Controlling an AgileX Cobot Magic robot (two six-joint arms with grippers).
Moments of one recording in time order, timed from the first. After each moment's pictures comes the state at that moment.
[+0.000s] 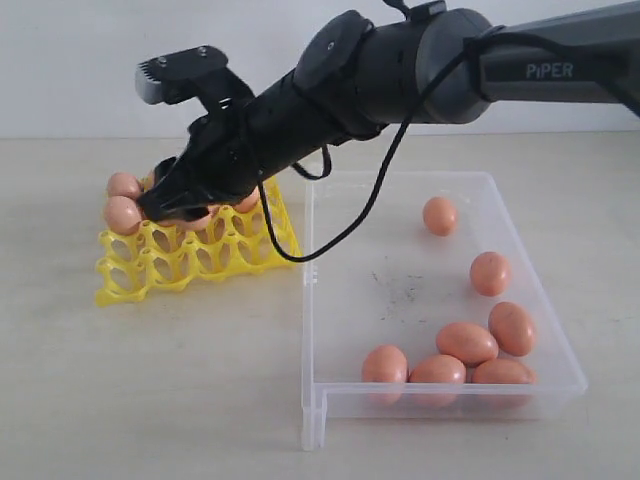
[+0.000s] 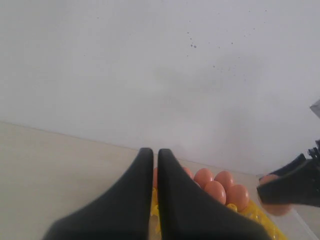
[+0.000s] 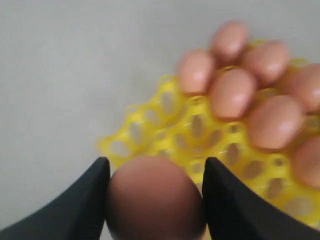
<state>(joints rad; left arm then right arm) 0.05 0.00 0.00 -0.40 0.00 0.18 0.71 2.07 -1.61 0.89 0.50 -0.93</state>
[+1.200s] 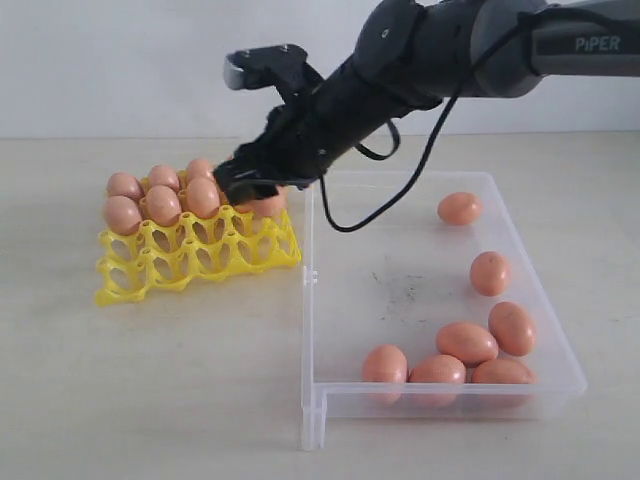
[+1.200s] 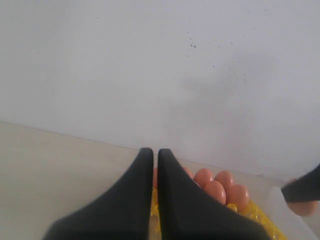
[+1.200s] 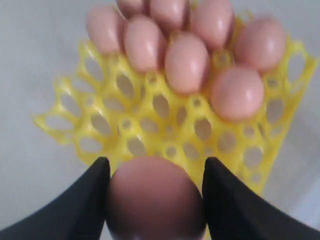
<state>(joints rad) 0.05 0.00 0.00 -0.40 0.00 0.18 0.61 2.07 -1.61 0.69 0.57 -0.67</state>
